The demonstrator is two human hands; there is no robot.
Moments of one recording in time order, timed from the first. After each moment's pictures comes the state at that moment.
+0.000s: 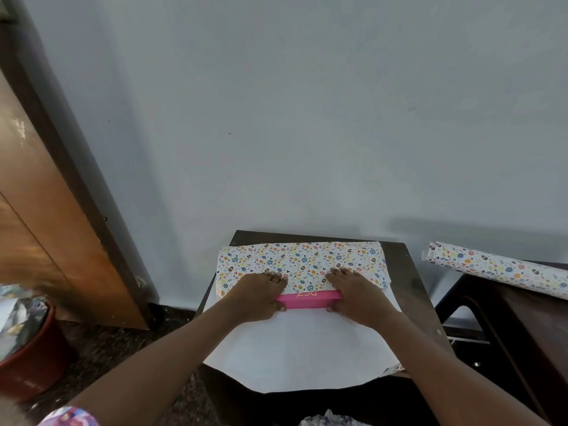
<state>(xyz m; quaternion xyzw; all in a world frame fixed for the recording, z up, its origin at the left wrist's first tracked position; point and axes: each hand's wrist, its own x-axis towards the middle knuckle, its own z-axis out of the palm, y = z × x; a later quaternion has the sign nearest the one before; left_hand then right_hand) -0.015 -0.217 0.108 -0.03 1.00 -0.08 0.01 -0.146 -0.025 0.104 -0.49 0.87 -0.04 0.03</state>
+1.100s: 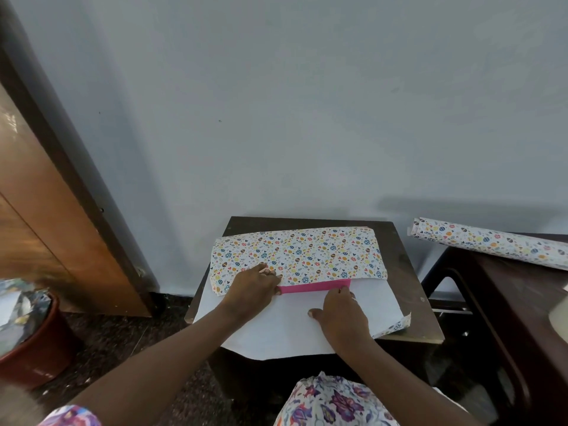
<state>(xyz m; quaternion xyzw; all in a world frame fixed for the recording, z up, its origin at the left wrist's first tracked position) 0.013 -0.190 0.091 -0.01 0.98 -0.08 -0.18 -0.048 -0.013 0.094 -0.26 0.95 -0.14 0.05</state>
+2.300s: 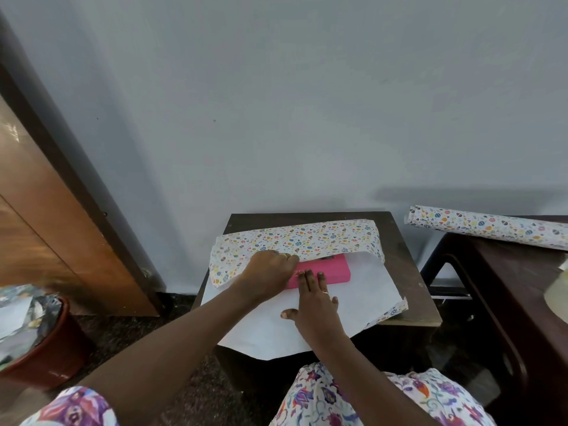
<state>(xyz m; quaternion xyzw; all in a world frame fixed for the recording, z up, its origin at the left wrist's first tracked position) 0.000 -0.163 0.134 0.06 0.97 -0.18 -0.17 -0.023 -0.038 0.082 -0.32 0.92 -0.17 0.13</state>
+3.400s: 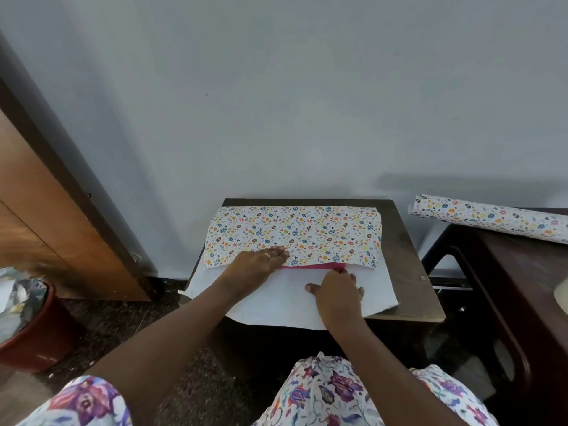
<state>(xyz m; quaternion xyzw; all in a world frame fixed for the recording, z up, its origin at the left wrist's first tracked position) 0.000 -0.205 0.081 0.10 0.97 -0.06 -0.19 -0.056 -0.030 0.084 -0.16 0.96 -0.17 0.13</state>
